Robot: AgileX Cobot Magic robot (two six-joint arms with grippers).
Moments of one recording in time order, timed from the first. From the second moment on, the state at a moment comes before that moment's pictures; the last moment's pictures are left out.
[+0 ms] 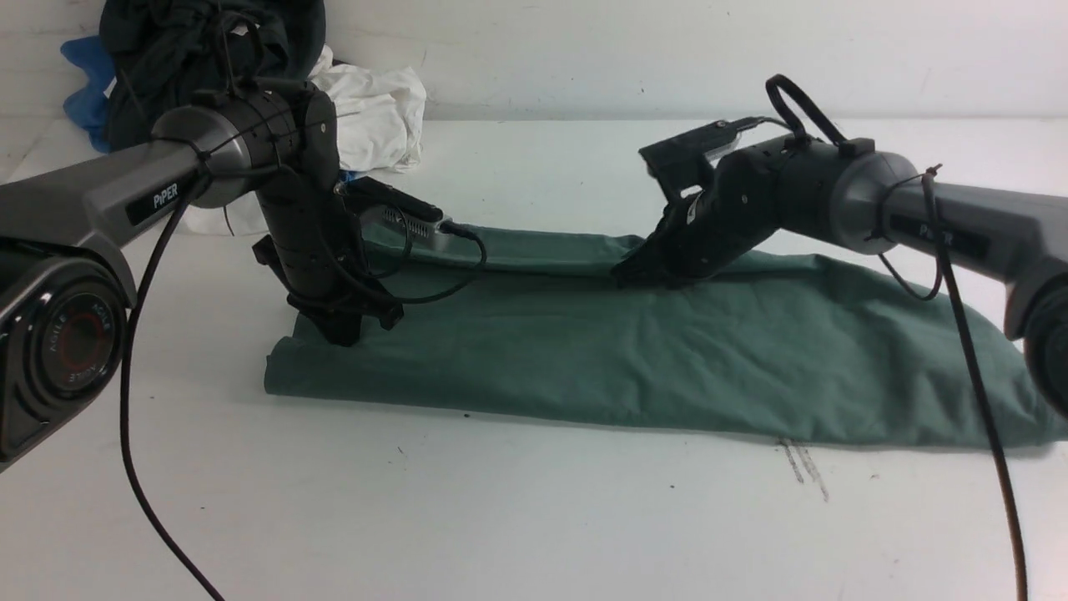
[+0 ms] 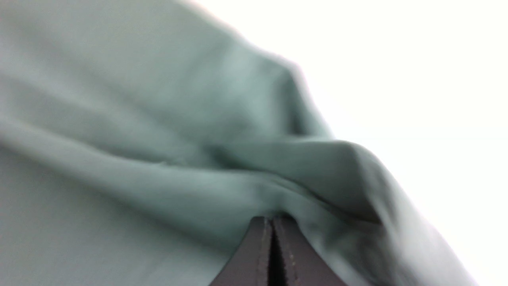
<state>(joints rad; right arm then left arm) 0.35 2.30 -1.81 -0.06 0.56 -0.01 -0.18 2.31 -1.87 -0.07 1.15 0.37</state>
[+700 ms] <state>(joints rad) 0.24 1.94 -1.68 -0.21 0.80 0.13 -0.18 2.18 -1.75 -0.09 1.20 0.38</state>
